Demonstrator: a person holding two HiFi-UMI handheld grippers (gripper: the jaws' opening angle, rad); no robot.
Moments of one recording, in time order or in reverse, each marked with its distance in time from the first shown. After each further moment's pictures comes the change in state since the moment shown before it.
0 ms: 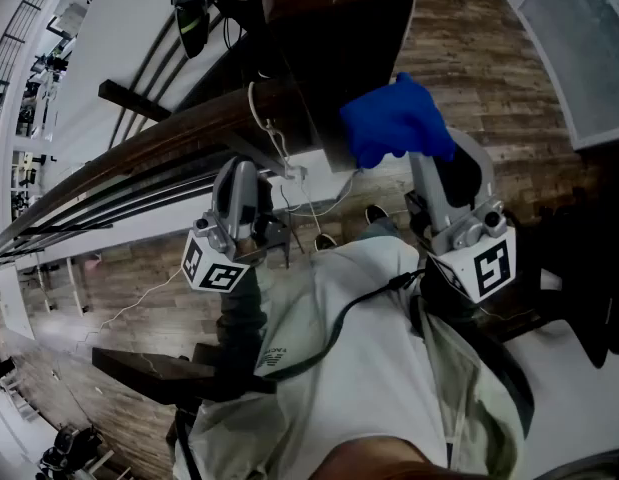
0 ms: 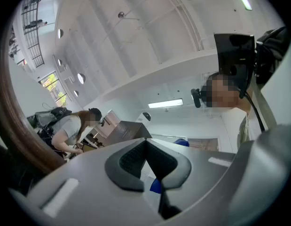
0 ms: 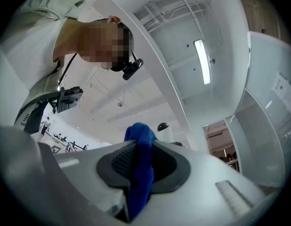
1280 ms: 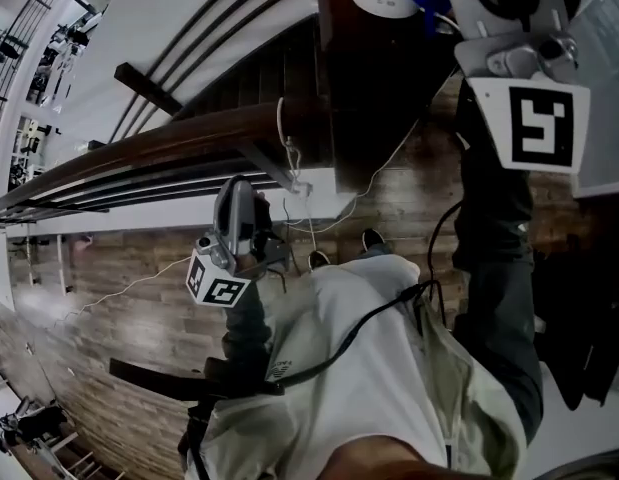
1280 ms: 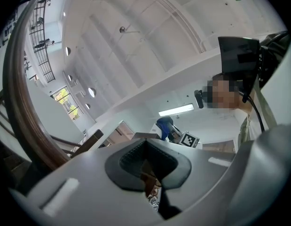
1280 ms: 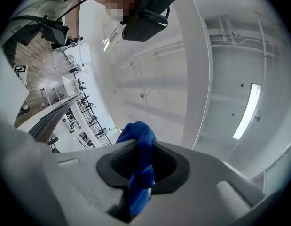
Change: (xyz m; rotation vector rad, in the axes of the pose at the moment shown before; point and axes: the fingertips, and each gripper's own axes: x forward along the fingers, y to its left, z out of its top) left arm -0.035 0.032 0.032 0.032 -0.108 0.147; right arm 0.232 -0.055 0.080 -0.710 -0.050 0.117
